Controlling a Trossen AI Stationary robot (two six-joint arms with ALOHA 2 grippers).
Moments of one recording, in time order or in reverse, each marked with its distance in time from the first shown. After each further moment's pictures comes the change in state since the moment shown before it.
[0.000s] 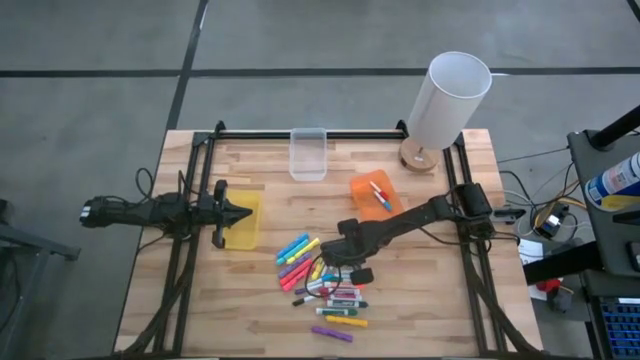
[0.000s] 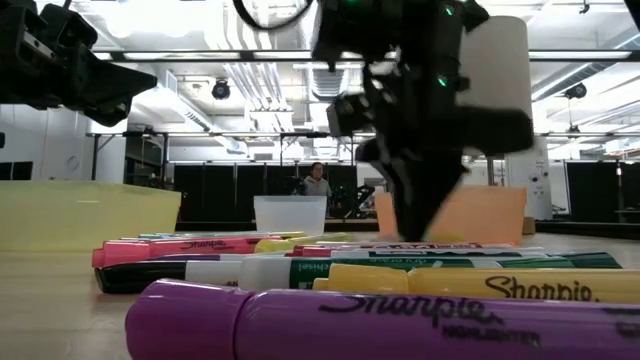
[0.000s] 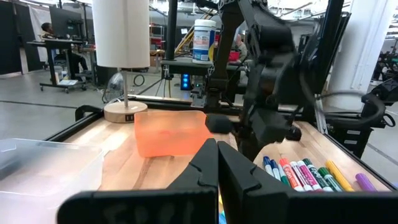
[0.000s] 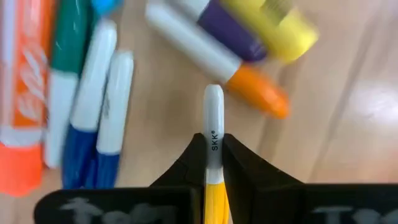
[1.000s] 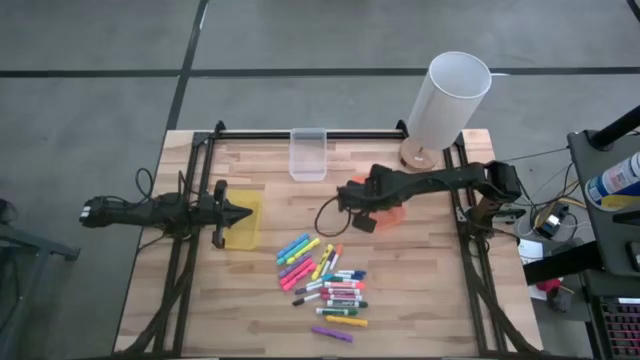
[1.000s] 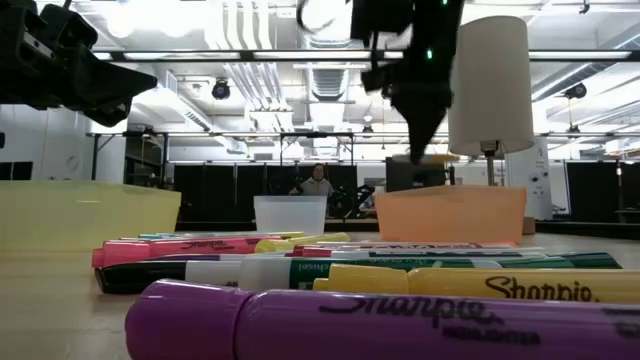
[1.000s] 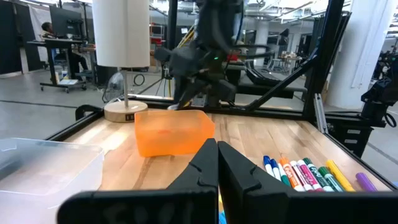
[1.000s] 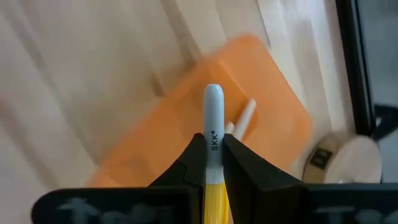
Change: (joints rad) left arm 0.000 0.007 0.000 -0.005 -0.003 0.000; right arm -0.269 -0.267 -0.063 -0.260 0.309 0.295
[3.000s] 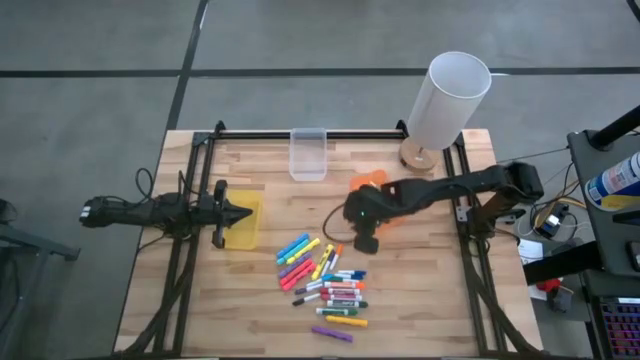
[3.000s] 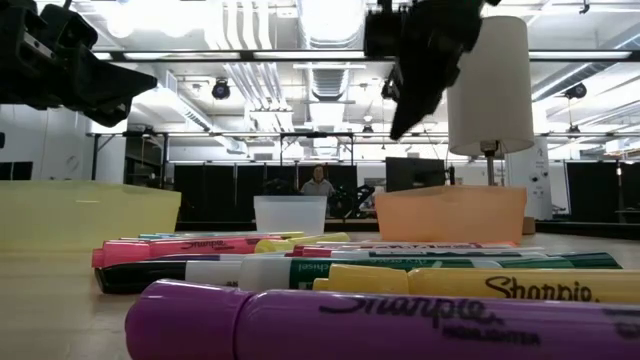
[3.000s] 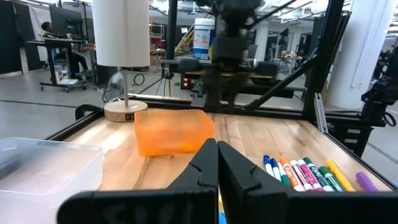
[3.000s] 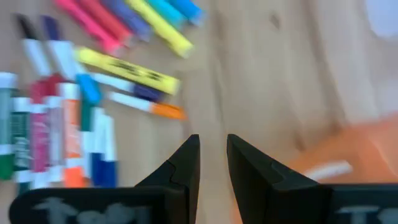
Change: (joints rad) left arm 0.000 0.000 0.000 -0.001 0.000 0.000; right arm 0.118 -0.157 -0.166 0.421 -0.379 -0.120
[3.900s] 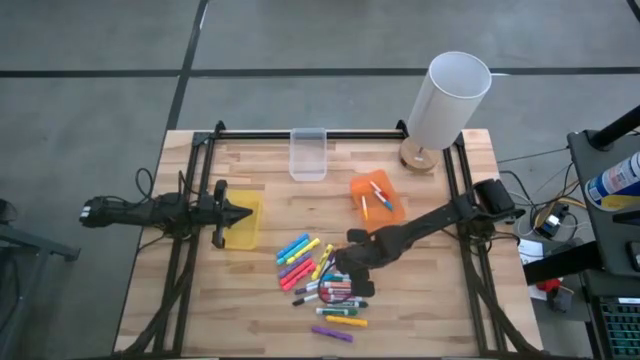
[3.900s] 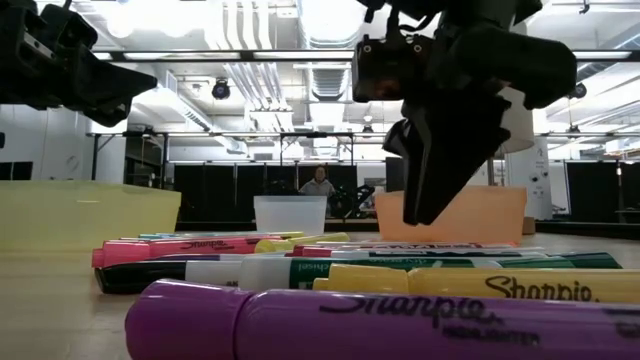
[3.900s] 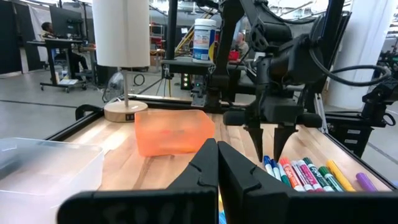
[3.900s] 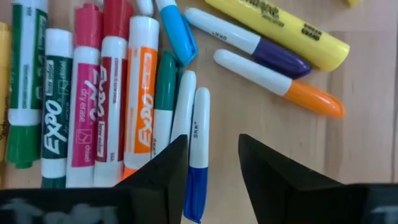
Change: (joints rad) left arm 0.000 0.001 0.000 0.000 0.000 0.000; right arm 0.227 0.275 0.001 0.134 0.003 0.101
